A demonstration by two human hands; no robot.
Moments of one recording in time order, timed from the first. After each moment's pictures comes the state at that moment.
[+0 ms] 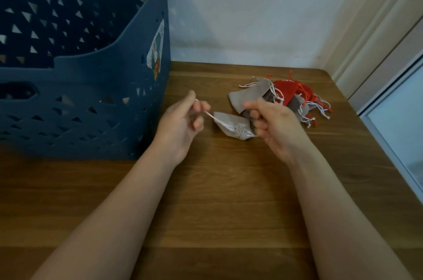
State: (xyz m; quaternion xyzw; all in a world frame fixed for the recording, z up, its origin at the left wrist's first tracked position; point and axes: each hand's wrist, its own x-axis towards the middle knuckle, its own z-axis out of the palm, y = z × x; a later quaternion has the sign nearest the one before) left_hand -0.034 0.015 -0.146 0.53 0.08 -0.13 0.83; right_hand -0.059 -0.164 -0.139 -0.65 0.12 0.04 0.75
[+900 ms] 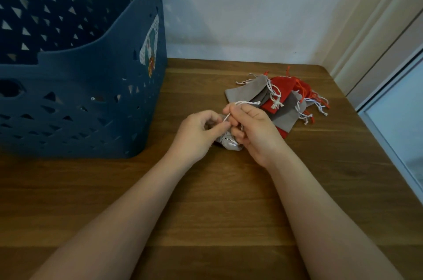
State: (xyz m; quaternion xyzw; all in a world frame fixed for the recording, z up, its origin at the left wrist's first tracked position) left_hand -0.050 -0.006 -0.154 0.84 -0.09 -0.10 0.52; right_hand -0.059 -0.143 -0.155 -0.63 0.03 0.08 0.77
